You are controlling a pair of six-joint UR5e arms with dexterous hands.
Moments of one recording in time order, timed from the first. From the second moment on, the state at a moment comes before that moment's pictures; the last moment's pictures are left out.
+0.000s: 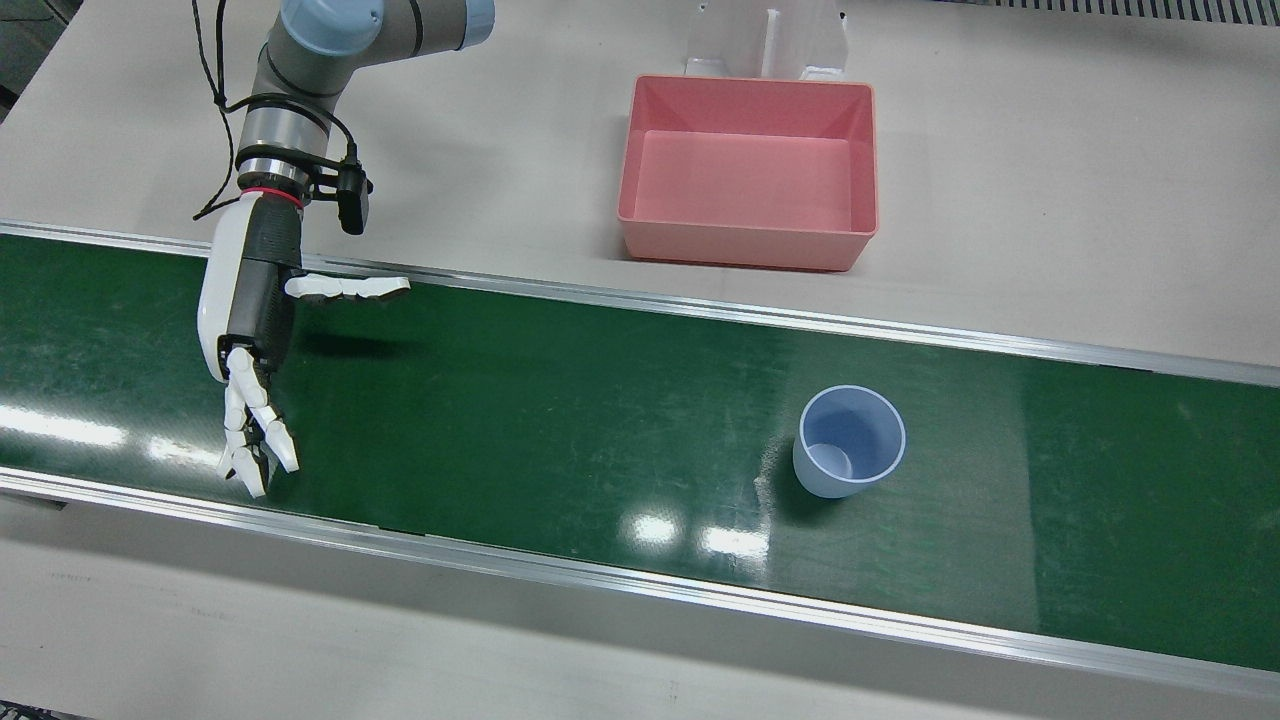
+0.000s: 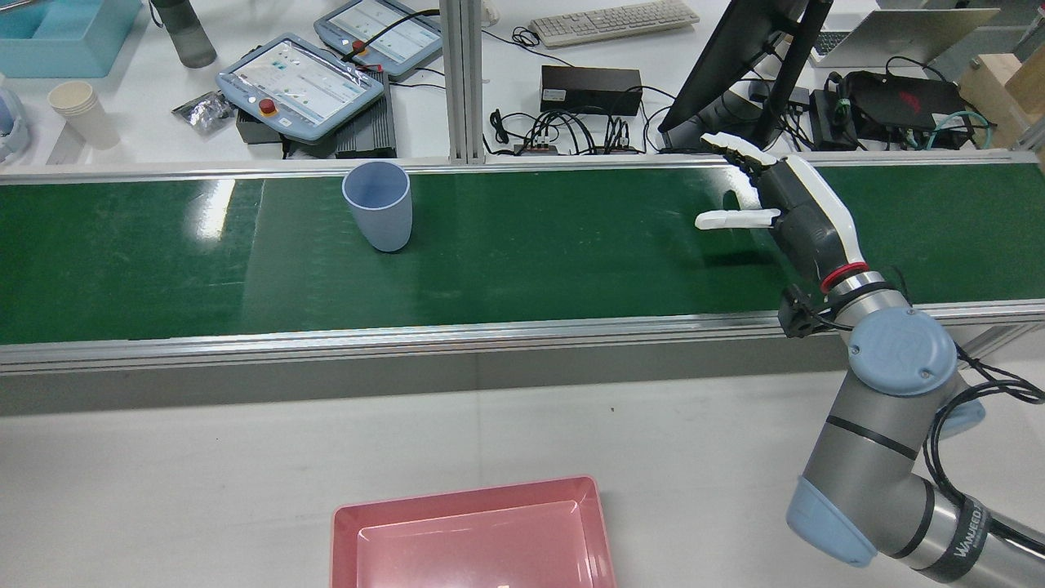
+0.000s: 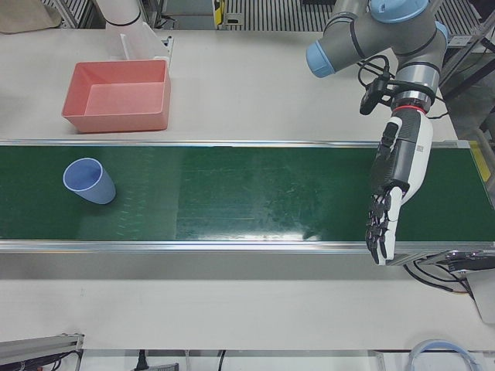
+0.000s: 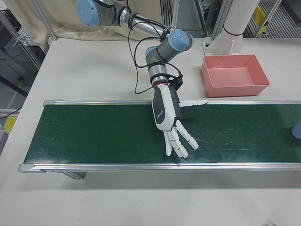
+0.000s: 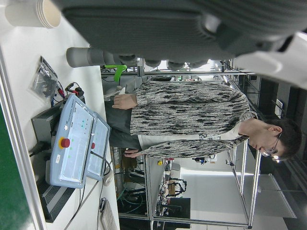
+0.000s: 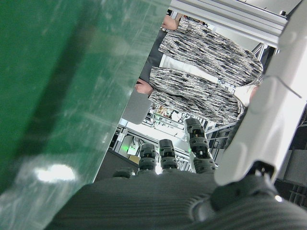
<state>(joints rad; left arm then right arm) -1.45 -1.72 -1.75 0.21 1.79 0.01 0.73 -1.29 1.92 -3.66 -0.87 -0.42</state>
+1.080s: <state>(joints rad) -1.45 -1.72 -1.75 0.22 1.79 0.01 0.72 -1.29 1.86 -3.56 -0.87 -0.41</state>
